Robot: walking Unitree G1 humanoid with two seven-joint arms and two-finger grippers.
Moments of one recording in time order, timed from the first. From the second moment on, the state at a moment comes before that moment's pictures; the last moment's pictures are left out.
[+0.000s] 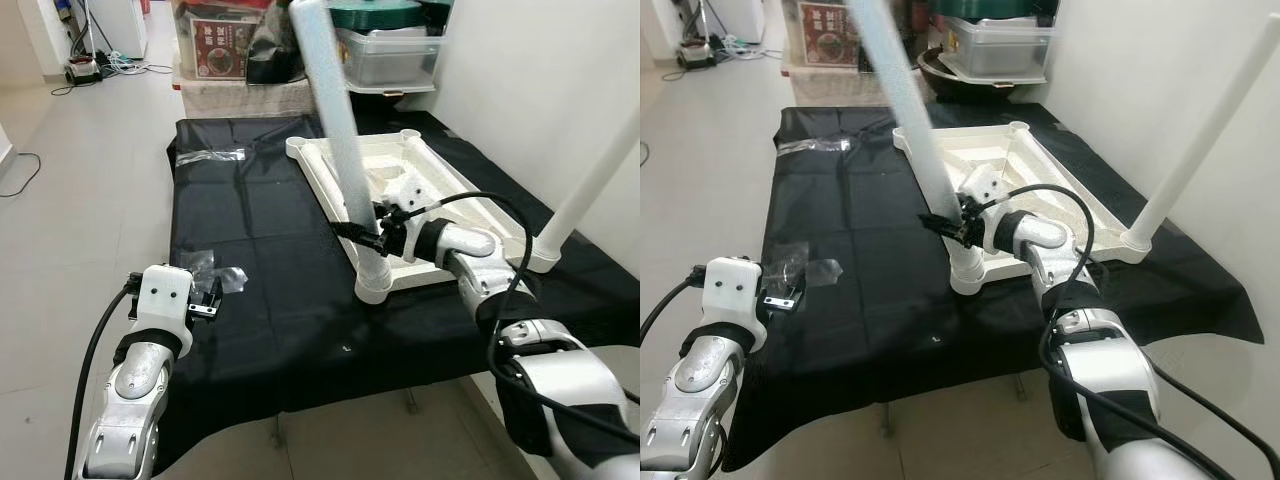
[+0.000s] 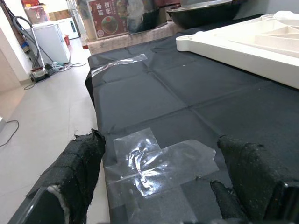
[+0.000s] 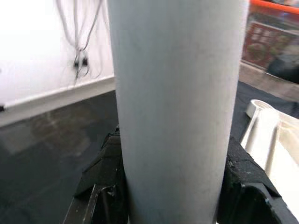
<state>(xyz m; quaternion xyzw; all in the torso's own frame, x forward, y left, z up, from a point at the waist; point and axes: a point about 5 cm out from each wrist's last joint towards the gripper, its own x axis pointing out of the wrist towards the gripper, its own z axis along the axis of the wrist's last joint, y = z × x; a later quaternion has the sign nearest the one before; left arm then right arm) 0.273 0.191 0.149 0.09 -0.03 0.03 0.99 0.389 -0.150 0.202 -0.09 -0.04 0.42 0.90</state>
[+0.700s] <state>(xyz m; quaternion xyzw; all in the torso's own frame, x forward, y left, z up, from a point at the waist) 0.272 0.193 0.147 0.09 -0.02 0.03 1.00 0.379 -0.136 0.174 0.04 -0.06 0.40 0.91</state>
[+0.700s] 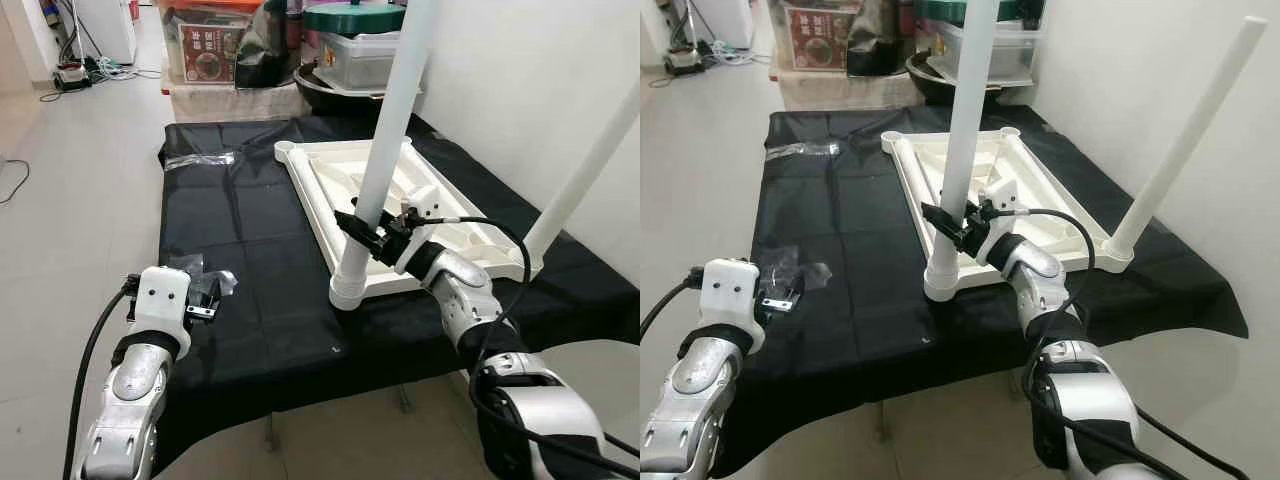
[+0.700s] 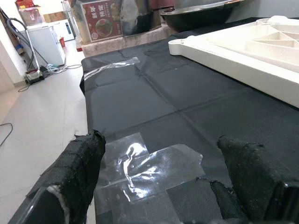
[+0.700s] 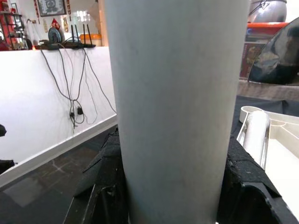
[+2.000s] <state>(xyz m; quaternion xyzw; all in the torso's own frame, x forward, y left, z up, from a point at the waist) 0.272 0.193 0.147 0.09 -0.02 0.03 1.00 0.378 -0.122 0.184 -0.06 -0.02 0.50 0.86</state>
